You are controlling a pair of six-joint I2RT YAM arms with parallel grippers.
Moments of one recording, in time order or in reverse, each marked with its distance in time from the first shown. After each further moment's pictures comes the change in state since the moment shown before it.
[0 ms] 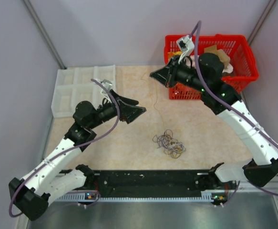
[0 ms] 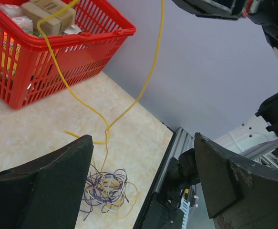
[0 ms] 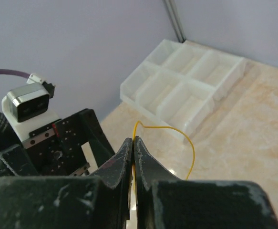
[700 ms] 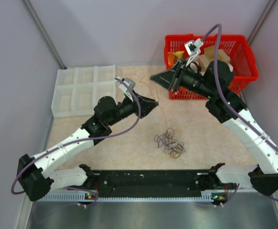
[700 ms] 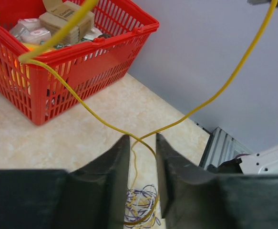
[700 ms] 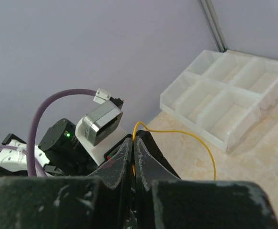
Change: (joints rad) left arm -0.220 0.232 0.109 0.037 -0.283 0.226; right arm 0.008 -0.116 -0.164 0.178 -0.093 0.212
